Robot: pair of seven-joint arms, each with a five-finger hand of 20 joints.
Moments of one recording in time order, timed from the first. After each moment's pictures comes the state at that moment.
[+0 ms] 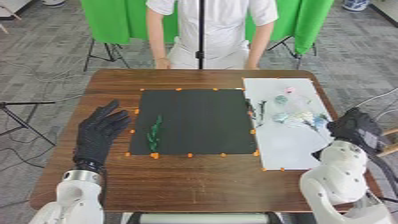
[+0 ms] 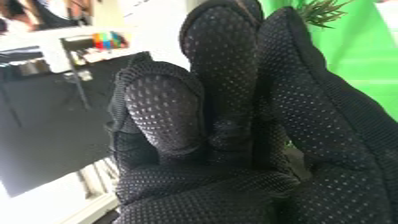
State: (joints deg) left arm 120.2 -62.2 -89.0 -123.1 40.0 17.8 9.4; right arm -103.0 -62.8 82.6 -118.5 -152.5 0.8 61.0
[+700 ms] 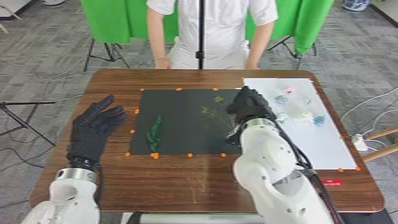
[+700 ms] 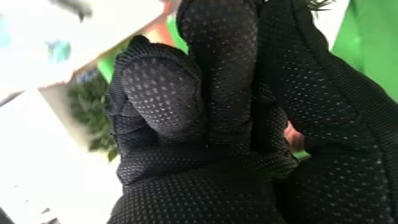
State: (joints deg) left arm 120.6 -61.2 -90.3 -124.8 39.9 18.2 9.7; right arm -87.0 -78.1 61.6 -114.0 -141.0 -8.4 47.4
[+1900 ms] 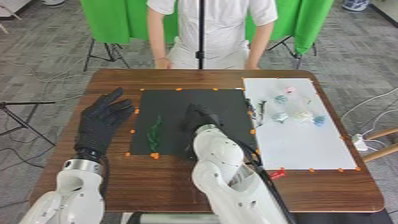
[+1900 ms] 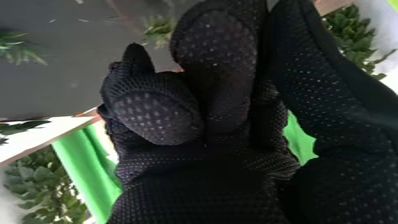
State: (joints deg) left arm 116.3 -59.8 -87.6 -124.4 40.6 18.1 8.1; right arm -83.4 -89.8 53.8 -103.5 -141.7 -18.6 43.7
